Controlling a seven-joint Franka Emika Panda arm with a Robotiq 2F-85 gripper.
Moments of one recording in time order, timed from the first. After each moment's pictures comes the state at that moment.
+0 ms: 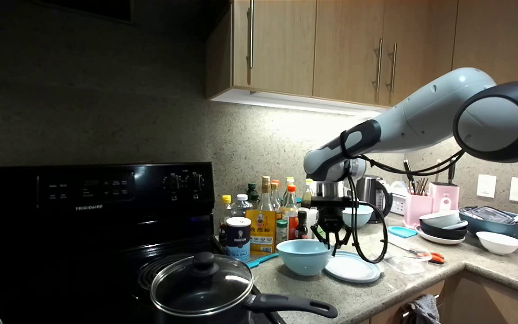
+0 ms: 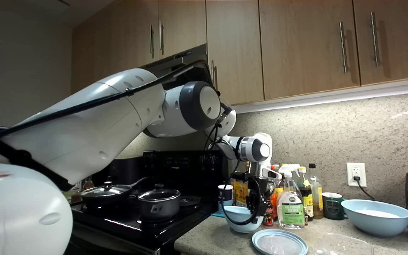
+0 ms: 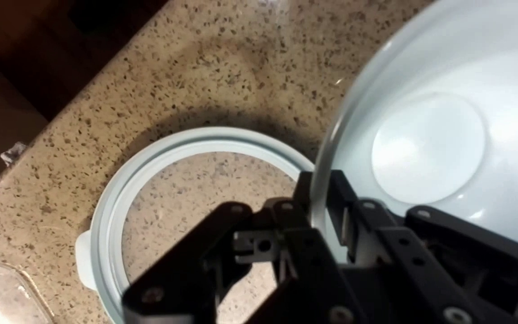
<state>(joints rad) -0.03 0.85 -0.11 -1.18 0.15 1.81 0.58</state>
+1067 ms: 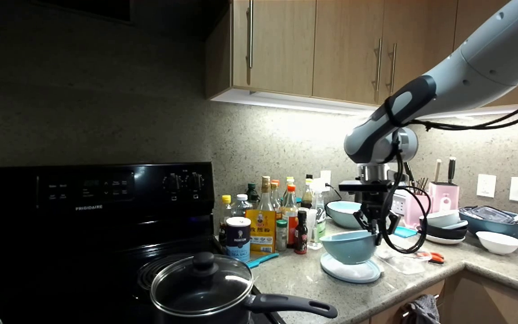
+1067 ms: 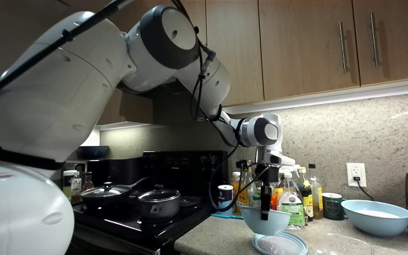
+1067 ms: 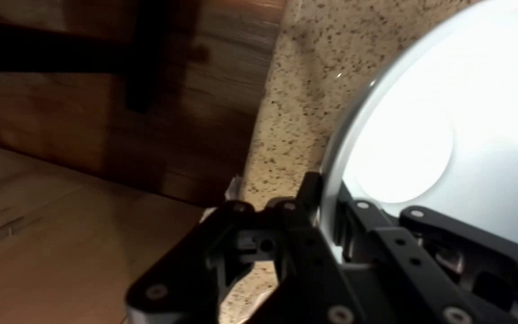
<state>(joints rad) -0.02 0.44 -0.24 -1.72 0.13 1.96 1.04</state>
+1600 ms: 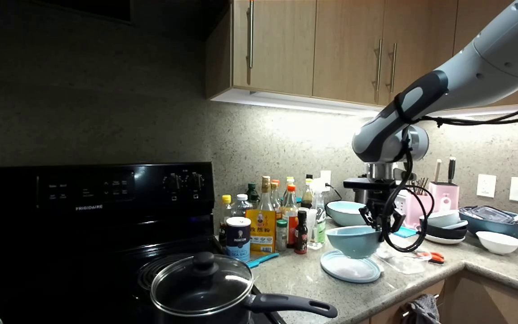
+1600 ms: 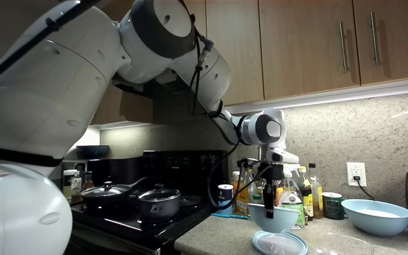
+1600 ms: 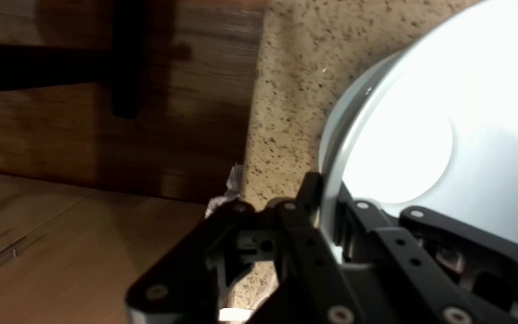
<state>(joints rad) -0.03 0.39 -0.24 -1.79 0.13 2.06 1.13</state>
